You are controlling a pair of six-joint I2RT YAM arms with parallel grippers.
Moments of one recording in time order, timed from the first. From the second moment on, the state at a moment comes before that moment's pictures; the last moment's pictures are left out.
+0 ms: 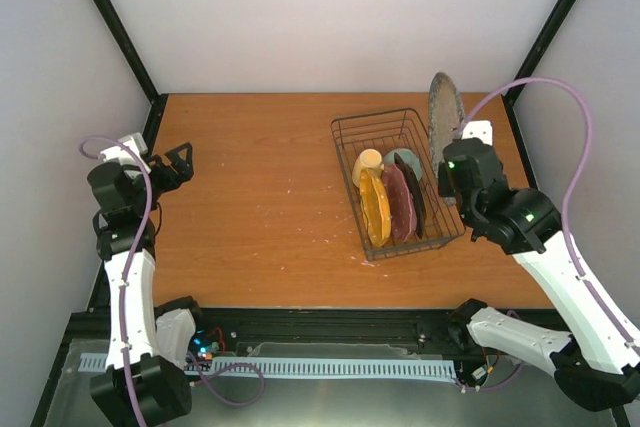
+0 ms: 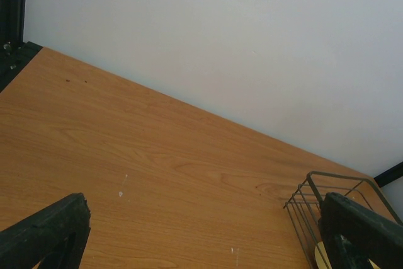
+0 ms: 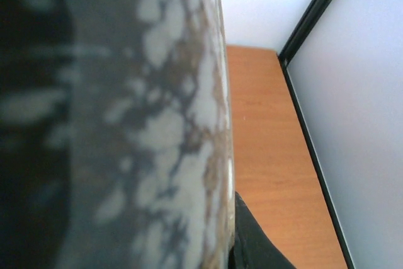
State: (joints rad) left arm 0.35 0.81 0.73 -0.16 0.51 -0.39; right arm 0.62 0.96 1.35 -1.01 0.69 0.25
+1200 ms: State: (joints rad) left arm 0.34 0.77 0.71 -0.21 0.50 -0.35; right arm 0.46 1.01 1.04 -0.94 0.44 0.23
